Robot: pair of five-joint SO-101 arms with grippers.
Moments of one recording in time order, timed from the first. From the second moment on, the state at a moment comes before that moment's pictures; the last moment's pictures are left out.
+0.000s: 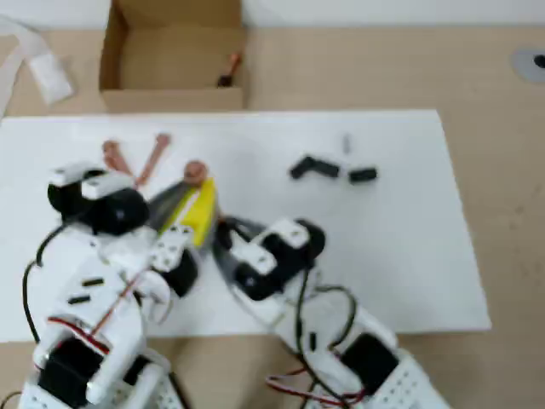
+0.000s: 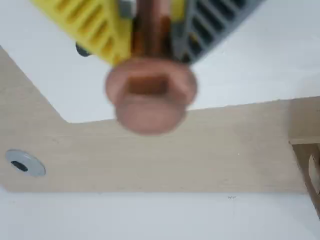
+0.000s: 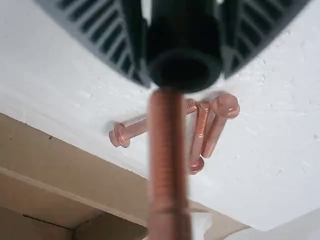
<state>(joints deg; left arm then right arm) 24.4 -92.3 60.1 44.4 6.3 -49.6 -103.4 87.8 33.1 -10.3</state>
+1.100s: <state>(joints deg) 27.4 -92.3 60.1 52.2 3.6 -49.6 -103.4 87.8 33.1 -10.4</state>
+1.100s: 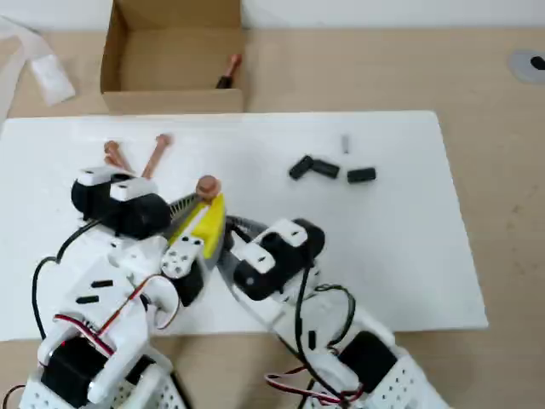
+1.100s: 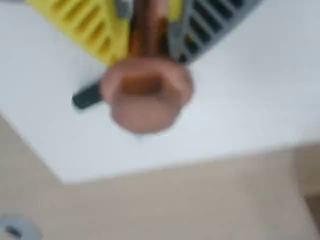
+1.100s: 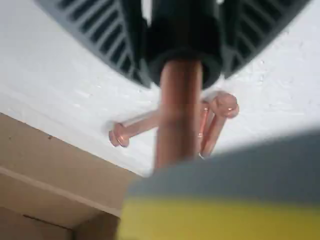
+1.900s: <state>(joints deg) 11.5 -71.7 32.0 76.7 1.5 -37.2 -64.7 61.1 27.5 -13.5</state>
